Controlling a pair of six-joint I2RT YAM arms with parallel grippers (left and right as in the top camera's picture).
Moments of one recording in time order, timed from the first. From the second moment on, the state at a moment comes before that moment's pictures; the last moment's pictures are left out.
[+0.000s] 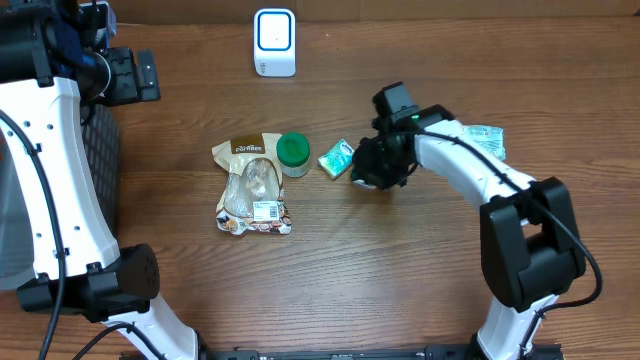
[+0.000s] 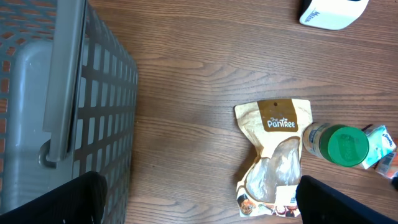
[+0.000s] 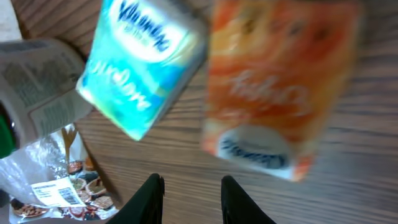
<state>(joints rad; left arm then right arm) 0.17 1.92 2.42 -1.65 0.00 -0.01 0.40 1.96 1.37 -0.79 -0.36 0.64</state>
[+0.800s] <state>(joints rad) 0.17 1.92 2.42 -1.65 0.00 -0.02 0.45 1.96 1.33 -0.67 -0.25 0.77</state>
